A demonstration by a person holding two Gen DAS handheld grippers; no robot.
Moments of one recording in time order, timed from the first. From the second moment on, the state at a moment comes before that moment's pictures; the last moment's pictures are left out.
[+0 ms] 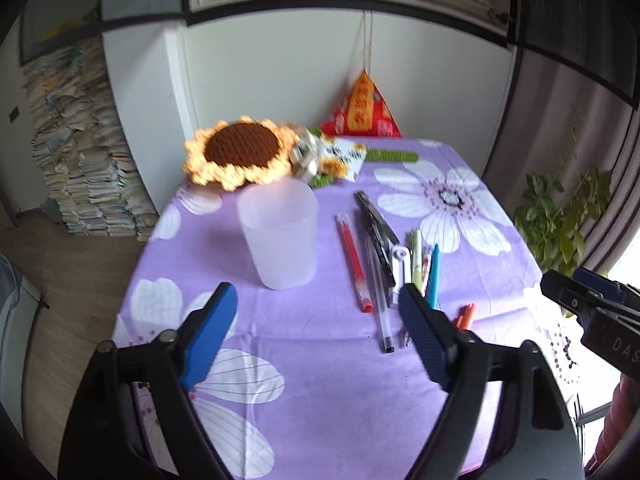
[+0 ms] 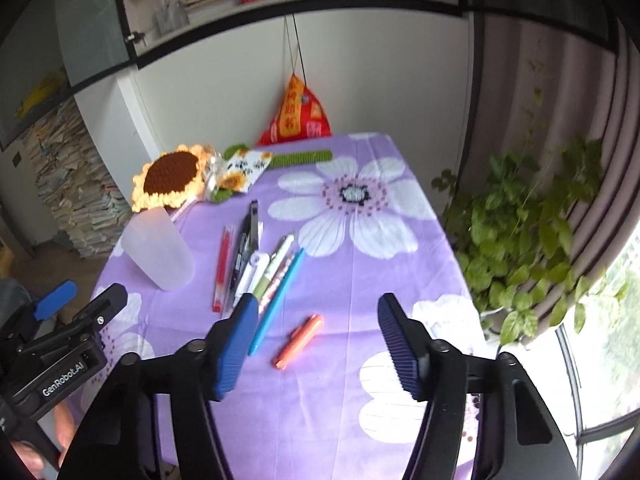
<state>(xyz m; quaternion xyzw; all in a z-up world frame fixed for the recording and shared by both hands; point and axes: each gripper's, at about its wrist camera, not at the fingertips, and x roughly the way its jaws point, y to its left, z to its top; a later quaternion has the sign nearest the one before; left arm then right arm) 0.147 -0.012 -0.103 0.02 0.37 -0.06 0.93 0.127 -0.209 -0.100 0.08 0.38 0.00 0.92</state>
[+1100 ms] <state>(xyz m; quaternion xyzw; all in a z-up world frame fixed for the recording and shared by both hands) 0.210 -0.052 -0.192 0.04 0.52 -0.19 0.83 0.201 -0.210 -0.192 0.11 0.55 0.04 0.83</state>
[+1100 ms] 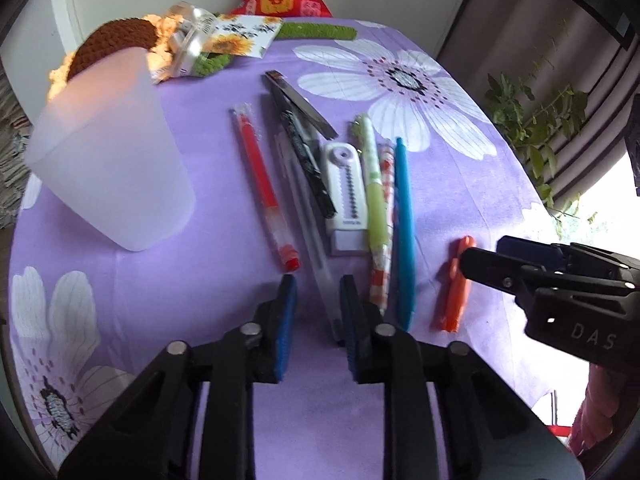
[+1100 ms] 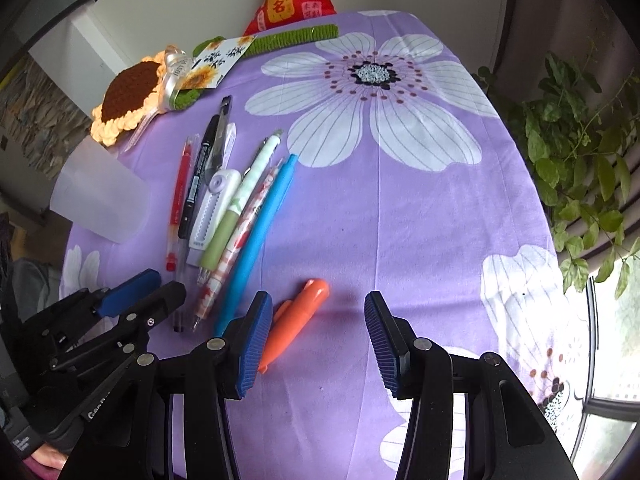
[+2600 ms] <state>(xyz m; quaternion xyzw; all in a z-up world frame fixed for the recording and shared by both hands) 0.200 -0.053 -0.195 0.12 0.52 -0.19 0.83 0.150 -0.203 -0.191 0.09 0.55 0.05 0.83</state>
